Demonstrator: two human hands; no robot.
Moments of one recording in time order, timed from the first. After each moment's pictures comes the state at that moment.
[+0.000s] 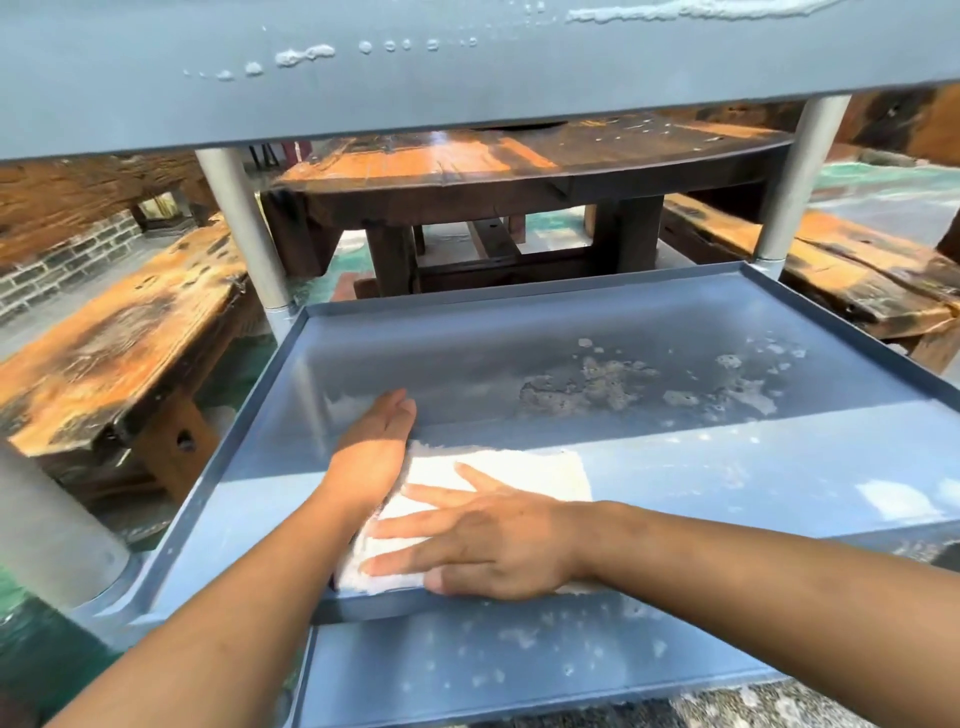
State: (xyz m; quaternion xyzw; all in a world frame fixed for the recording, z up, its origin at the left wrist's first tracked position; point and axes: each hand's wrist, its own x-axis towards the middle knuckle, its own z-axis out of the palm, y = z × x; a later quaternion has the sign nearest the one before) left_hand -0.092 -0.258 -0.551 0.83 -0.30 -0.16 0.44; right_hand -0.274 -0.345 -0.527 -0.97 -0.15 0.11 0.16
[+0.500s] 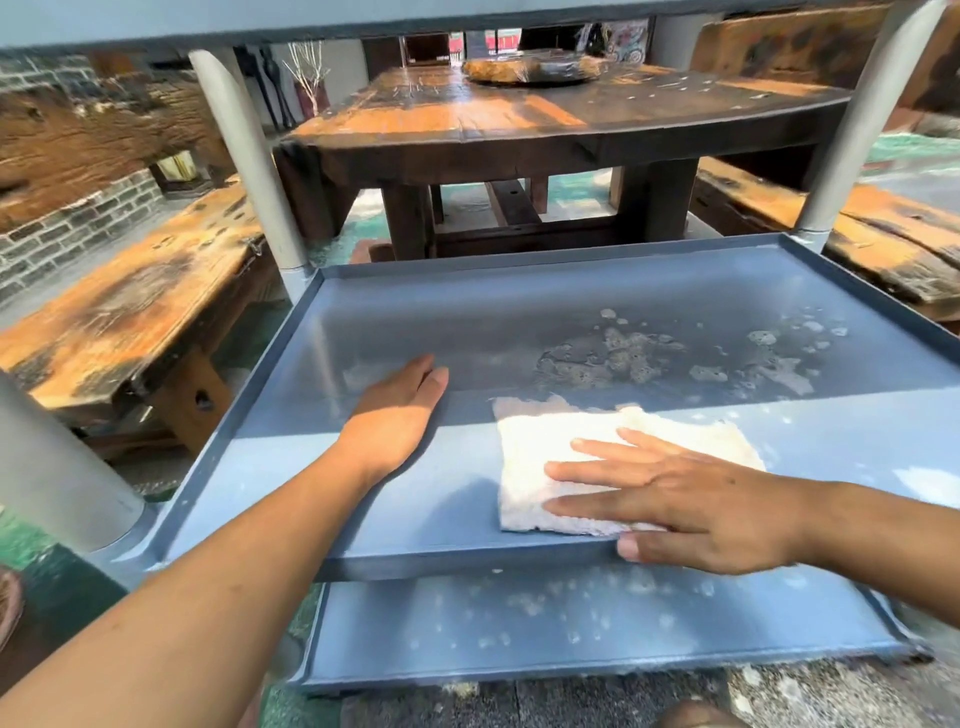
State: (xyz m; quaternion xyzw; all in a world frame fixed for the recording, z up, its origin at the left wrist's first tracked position) left_hand -0.089 -0.260 -0.555 0.85 -0.37 -0.13 0.34; right_hand -0.375 -0.434 -0.525 -0.99 -0.09 0.11 0.10
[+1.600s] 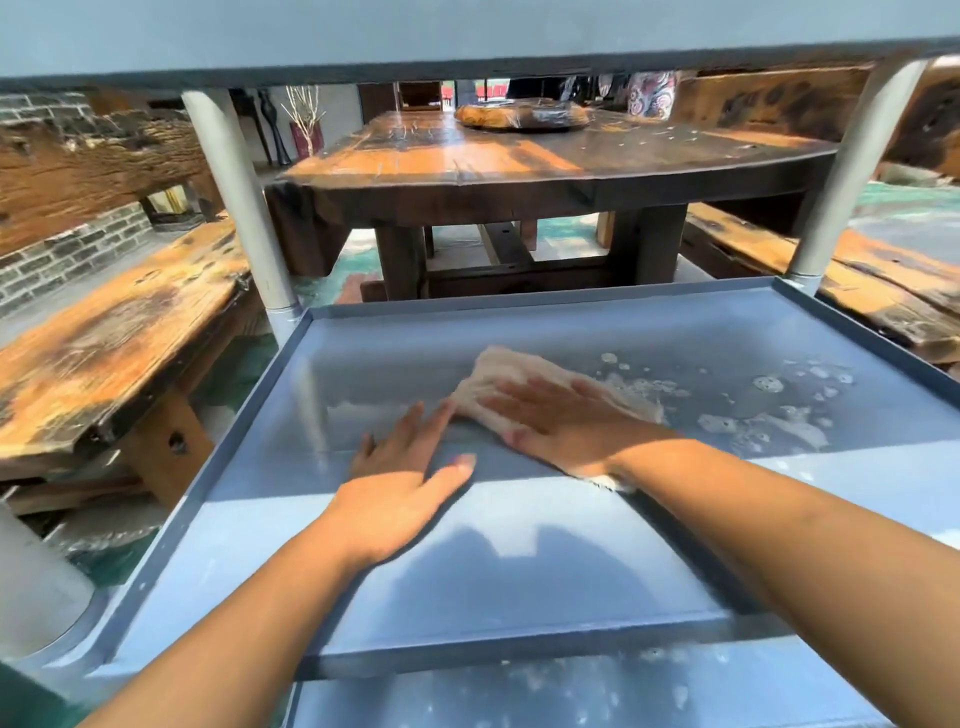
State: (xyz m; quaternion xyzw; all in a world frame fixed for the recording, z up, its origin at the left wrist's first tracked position) left_hand -0.101 -0.252 -0.552 0.85 -0.48 -0.11 0.19; right_hand -0.219 -0.473 -0.537 -1.00 0.01 -0.06 0.06
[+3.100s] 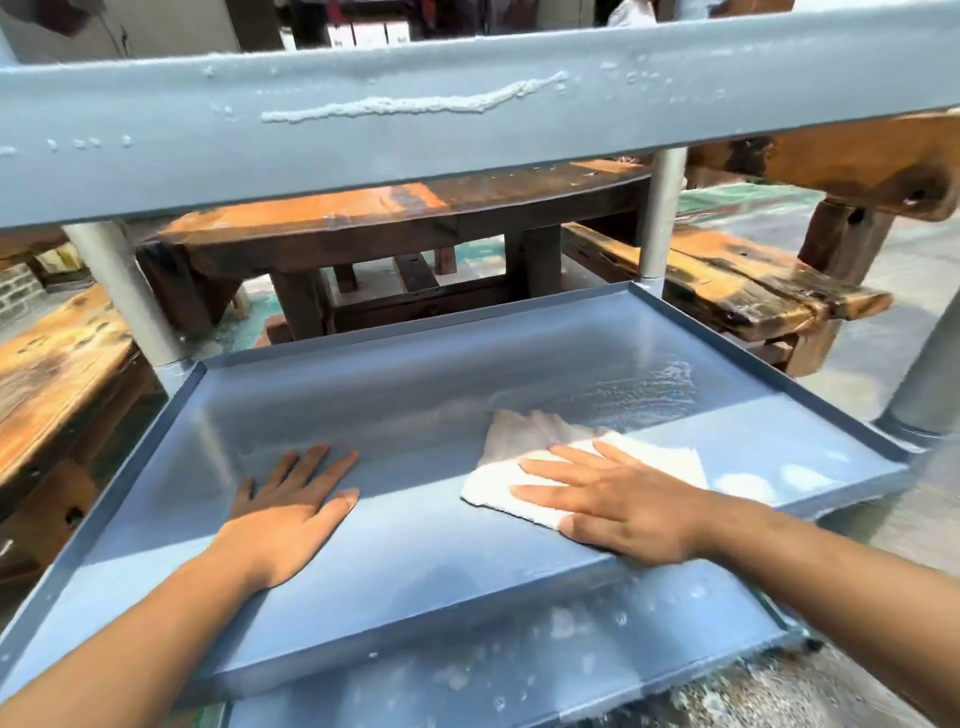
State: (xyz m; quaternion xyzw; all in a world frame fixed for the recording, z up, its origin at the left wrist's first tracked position) left_hand -0.109 -0.267 -0.551 0.88 -0.47 -0.07 0.00; right_hand -0.431 -0.497 -0.539 -0.99 0.09 0.05 0.09
